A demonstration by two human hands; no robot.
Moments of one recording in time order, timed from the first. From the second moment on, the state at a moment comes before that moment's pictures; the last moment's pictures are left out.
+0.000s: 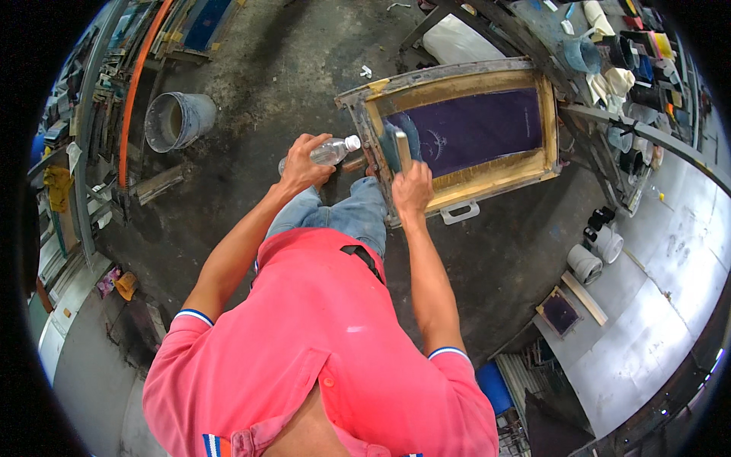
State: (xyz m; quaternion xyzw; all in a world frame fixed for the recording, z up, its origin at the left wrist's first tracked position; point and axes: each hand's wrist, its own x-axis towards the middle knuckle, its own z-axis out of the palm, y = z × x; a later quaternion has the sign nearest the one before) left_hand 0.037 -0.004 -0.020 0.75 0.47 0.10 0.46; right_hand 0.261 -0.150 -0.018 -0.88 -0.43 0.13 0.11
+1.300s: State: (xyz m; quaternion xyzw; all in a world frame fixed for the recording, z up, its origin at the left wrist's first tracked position) left_hand 0.111 0.018 -0.022 0.93 0.32 -0.03 0.20; right_hand 0.265 -0.203 -0.017 -0.94 -0.22 0.16 0.20
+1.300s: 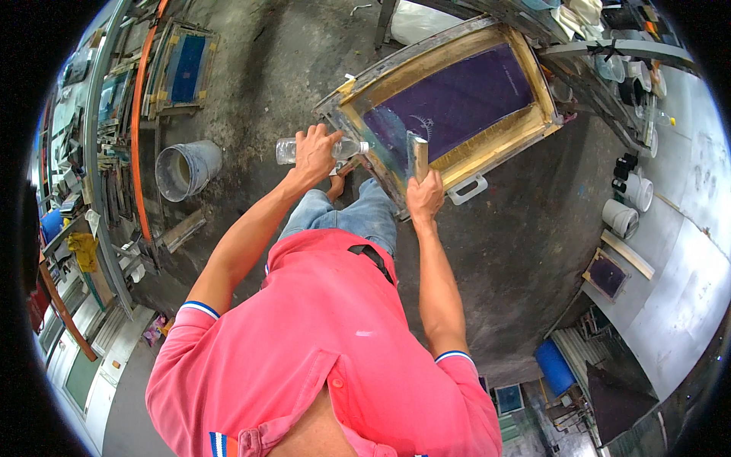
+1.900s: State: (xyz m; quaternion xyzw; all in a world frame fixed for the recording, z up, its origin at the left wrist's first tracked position) left_hand 0.099 0.037 -0.005 0.89 0.38 -0.06 0.26; right_hand 0.265 -0.163 -0.040 -0.93 -0.28 0.14 0.18
